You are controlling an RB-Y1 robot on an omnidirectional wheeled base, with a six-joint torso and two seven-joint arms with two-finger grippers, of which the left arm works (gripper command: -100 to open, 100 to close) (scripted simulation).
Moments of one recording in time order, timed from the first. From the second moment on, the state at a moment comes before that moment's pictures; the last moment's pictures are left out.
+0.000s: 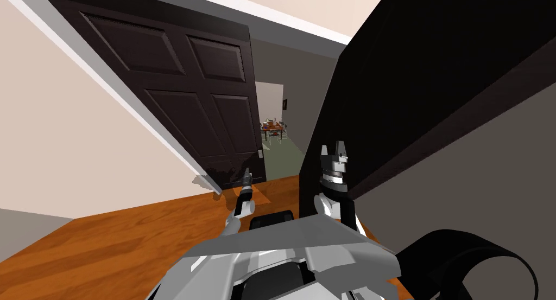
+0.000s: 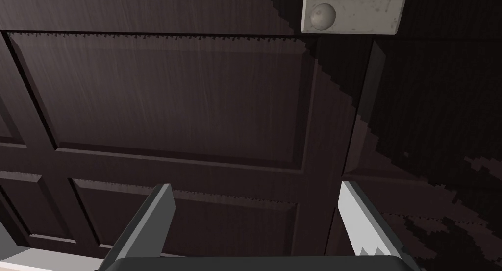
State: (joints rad) arm -0.13 0.04 -0.25 -0.83 0.53 -0.83 -0.32
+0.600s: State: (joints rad) arm -0.18 0.02 -0.26 -0.69 0.57 -0.87 -0.34
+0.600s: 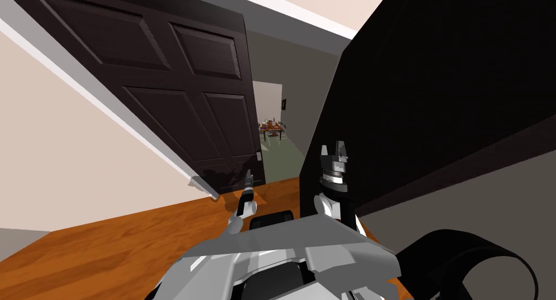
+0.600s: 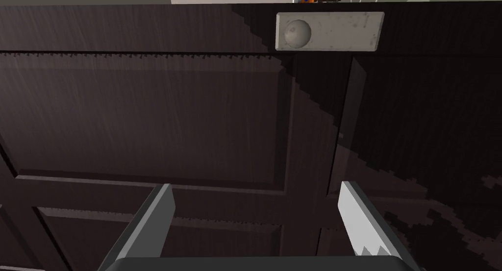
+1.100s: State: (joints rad) arm -0.24 -0.02 -0.28 -0.55 0.61 -0.91 -0.36
